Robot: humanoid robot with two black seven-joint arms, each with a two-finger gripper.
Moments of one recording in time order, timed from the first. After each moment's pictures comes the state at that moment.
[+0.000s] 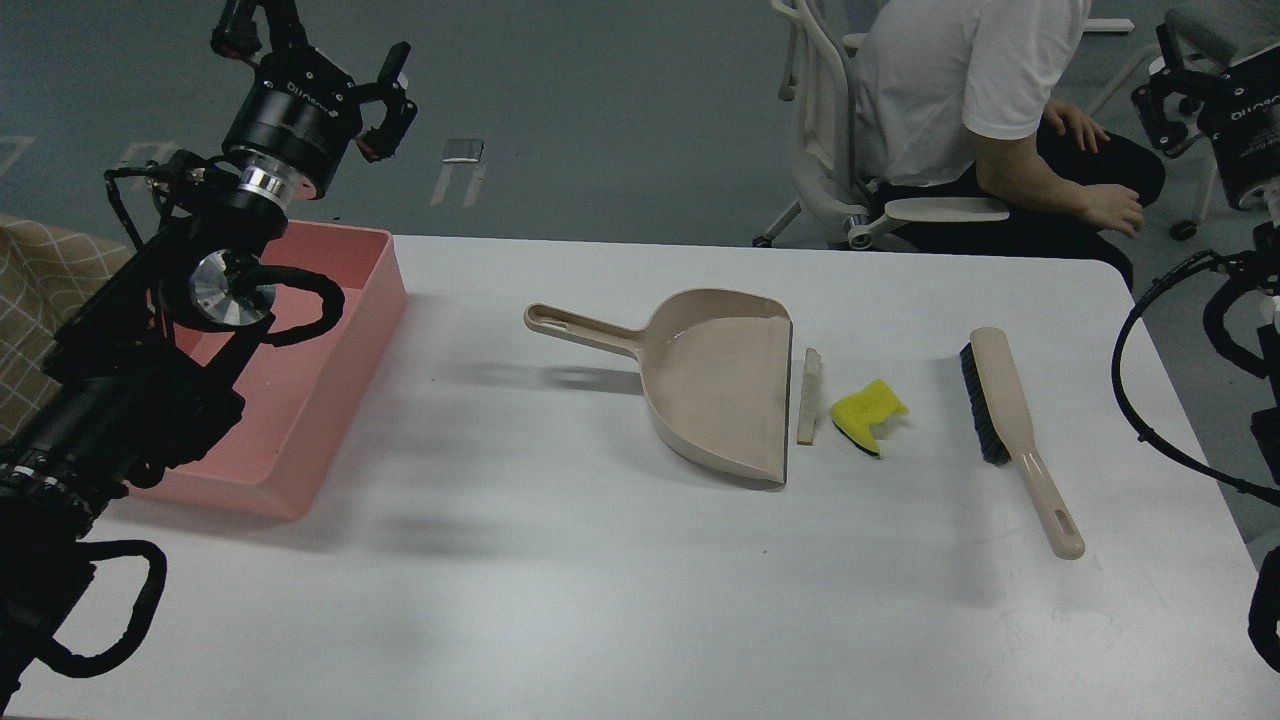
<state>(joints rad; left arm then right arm) -0.77 0.35 -1.03 -0.79 0.16 -0.36 -0.33 0.77 -0.33 1.42 0.67 -0.32 0.49 0.15</state>
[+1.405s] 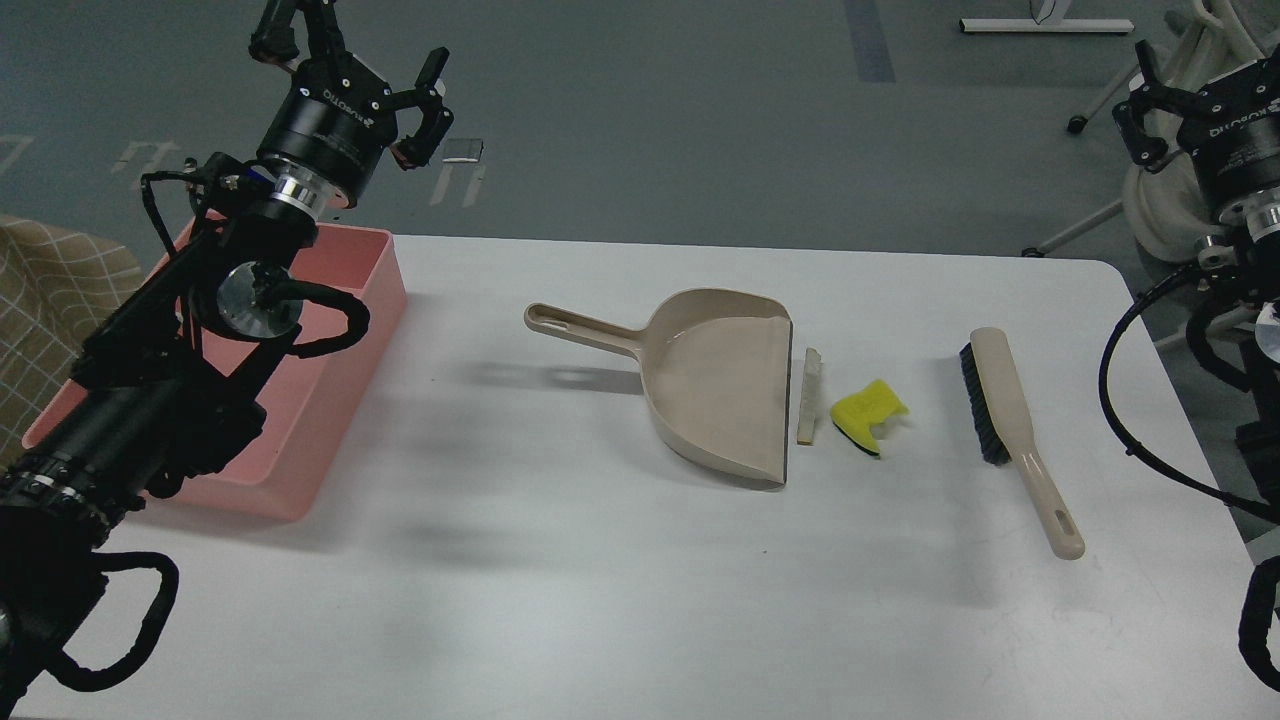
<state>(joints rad) -0.74 0.35 -0.93 -0.87 0.18 -0.38 -0.34 0.73 -0.33 1.42 0.67 -0.32 0.49 0.16</state>
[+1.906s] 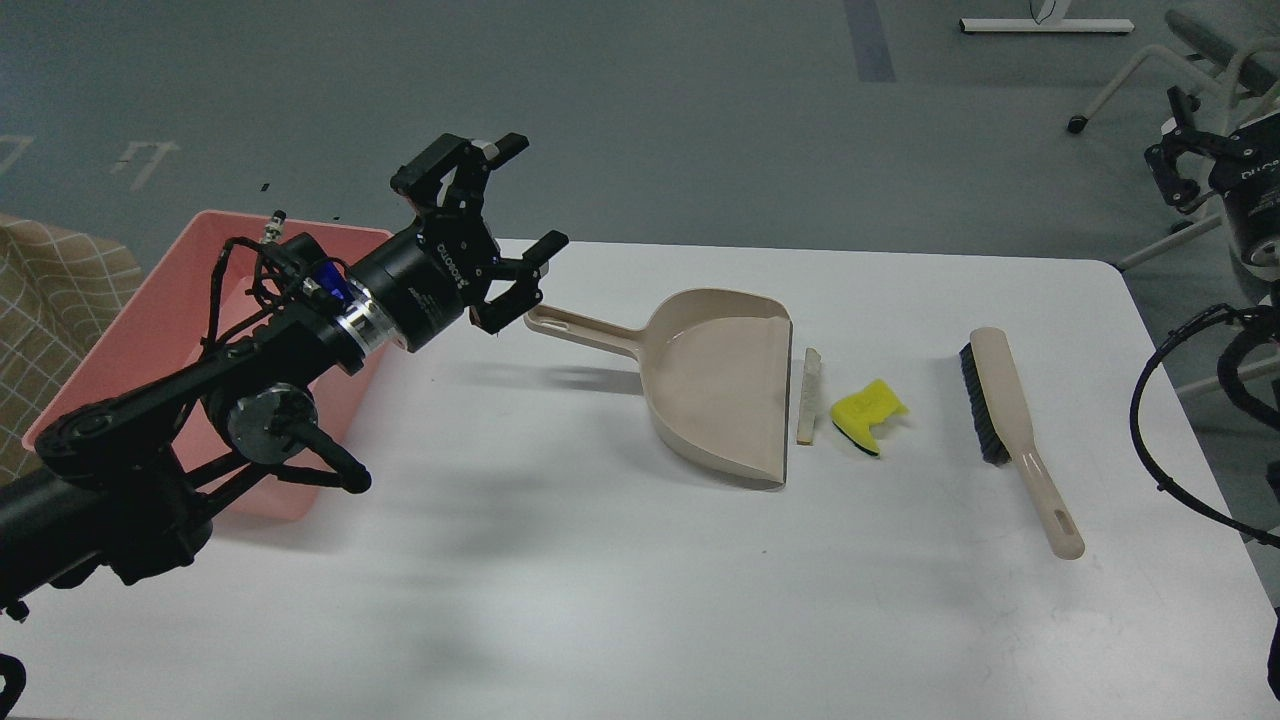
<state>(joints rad) -0.63 0.57 -0.60 -1.31 0.25 -0.26 -0.32 0.67 -0.37 1.43 0.68 -0.32 0.49 0.16</state>
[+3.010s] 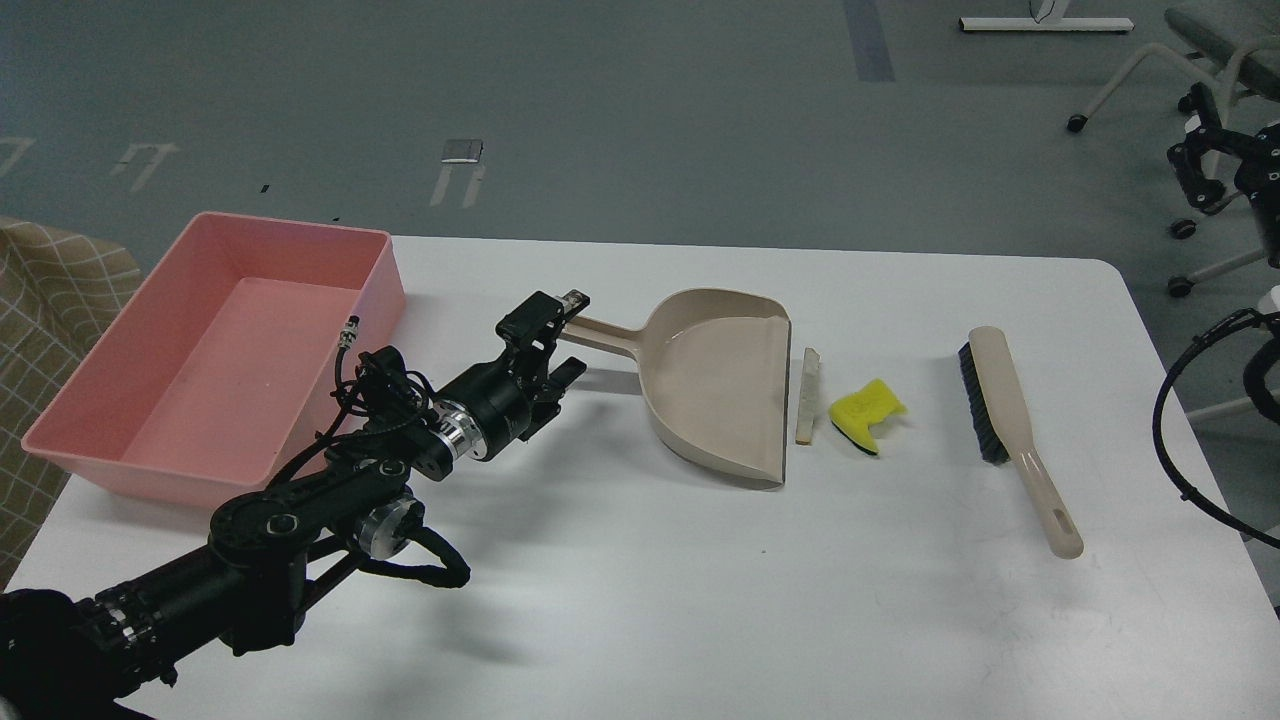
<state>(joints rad) -0.53 0.28 -0.55 -0.98 0.64 -0.03 -0.35 0.61 -0.41 1.45 0.77 -0.32 0.49 0.16</state>
